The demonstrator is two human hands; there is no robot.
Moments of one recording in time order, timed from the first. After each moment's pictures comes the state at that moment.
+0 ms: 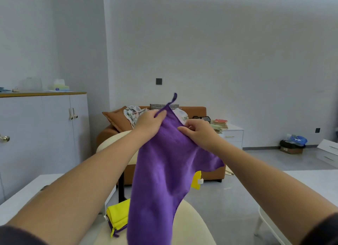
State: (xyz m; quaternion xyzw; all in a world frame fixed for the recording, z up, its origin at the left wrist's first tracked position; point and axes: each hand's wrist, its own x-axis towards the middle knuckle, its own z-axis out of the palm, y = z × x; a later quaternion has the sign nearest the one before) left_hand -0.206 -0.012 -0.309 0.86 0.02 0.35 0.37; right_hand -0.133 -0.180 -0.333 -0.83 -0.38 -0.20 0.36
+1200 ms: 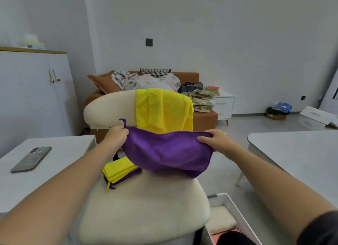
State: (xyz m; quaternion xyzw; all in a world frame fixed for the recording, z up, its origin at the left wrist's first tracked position) left_hand -0.204 0.057 -0.472 0.78 0.25 0.17 0.55; right_hand -0.136 -0.251 -0.464 -0.84 -0.17 0.07 0.50
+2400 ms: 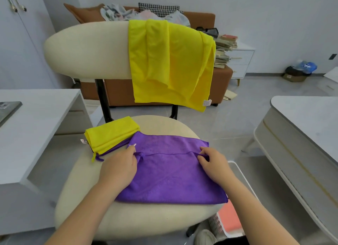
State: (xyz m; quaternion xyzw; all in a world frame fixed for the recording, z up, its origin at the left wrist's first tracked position) left_hand -0.215 0.027 -0.658 0.97 0.18 0.10 0.12; right_hand -0.113 -0.218 -0.668 -0.94 -0.13 0.04 0.32
